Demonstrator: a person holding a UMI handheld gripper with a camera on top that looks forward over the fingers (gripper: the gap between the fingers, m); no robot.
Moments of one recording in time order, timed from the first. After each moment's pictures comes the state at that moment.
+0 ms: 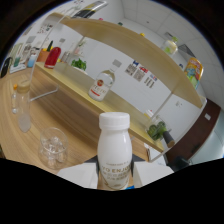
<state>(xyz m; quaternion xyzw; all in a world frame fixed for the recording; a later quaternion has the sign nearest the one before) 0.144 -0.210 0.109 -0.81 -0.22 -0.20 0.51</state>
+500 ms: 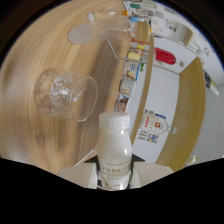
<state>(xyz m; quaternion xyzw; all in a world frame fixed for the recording) 0.125 -0.182 0.132 -0.51 -0.61 -0.51 0.34</state>
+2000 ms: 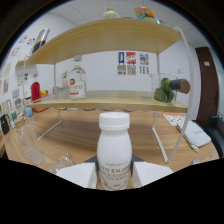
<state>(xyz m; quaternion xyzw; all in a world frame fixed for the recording) 0.122 -0.183 0.060 -0.82 -0.06 0.05 0.57</state>
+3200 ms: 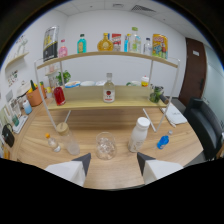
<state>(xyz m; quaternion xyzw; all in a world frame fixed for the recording) 0.043 -0.331 0.147 -0.90 0.03 -0.03 0.44</state>
